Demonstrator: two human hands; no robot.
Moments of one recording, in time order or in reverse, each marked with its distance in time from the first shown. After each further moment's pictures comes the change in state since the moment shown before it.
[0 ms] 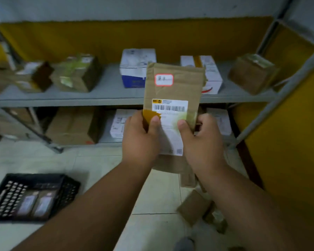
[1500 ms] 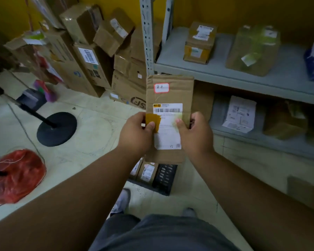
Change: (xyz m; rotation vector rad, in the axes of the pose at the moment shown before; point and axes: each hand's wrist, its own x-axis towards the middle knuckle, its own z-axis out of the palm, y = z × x) left_hand 0.185 -0.438 -0.641 0.150 0.045 -0.315; right_hand -0.271 -0.280 0.682 -0.088 -0.393 -0.072
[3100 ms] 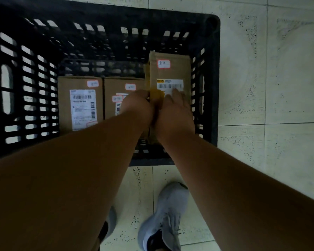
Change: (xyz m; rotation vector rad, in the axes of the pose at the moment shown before) left_hand 0.218 -0.564 0.415 0.250 -0.665 -0.173; right_hand -0.004 0.492 0.466 -0.696 -0.423 0.413
